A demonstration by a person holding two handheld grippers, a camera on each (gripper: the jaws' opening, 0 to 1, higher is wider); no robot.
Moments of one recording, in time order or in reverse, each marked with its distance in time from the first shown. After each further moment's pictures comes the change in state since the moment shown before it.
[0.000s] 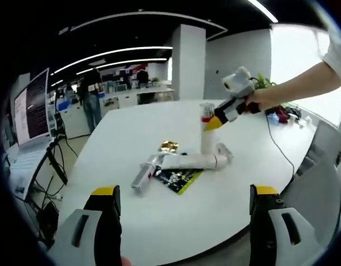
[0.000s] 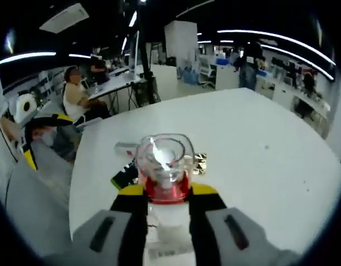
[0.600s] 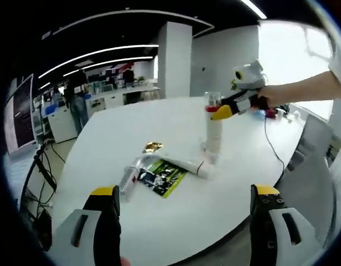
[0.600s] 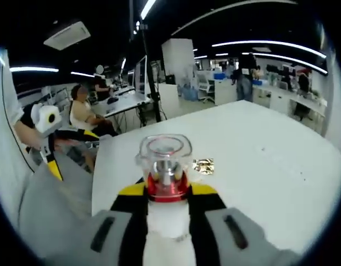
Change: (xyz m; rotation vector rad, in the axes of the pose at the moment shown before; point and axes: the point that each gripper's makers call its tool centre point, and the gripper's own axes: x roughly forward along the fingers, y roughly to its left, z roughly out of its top) left arm 0.013 -0.032 0.011 0.019 0.009 -0.129; right arm -0.066 0.041 0.001 -0.012 -0.095 0.015
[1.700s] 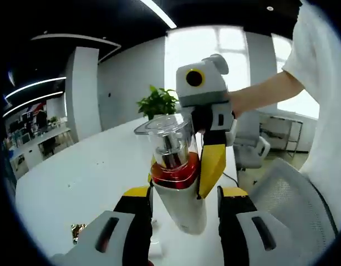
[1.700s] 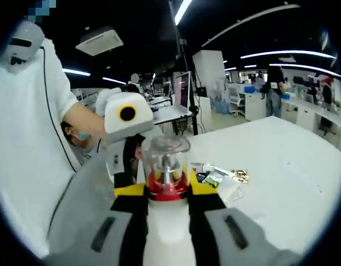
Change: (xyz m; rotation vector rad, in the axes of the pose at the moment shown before) left arm 0.093 -0.141 0.077 0.323 -0.123 -0.701; right arm -0.043 0.081 0.011 -0.063 -0.101 0.244
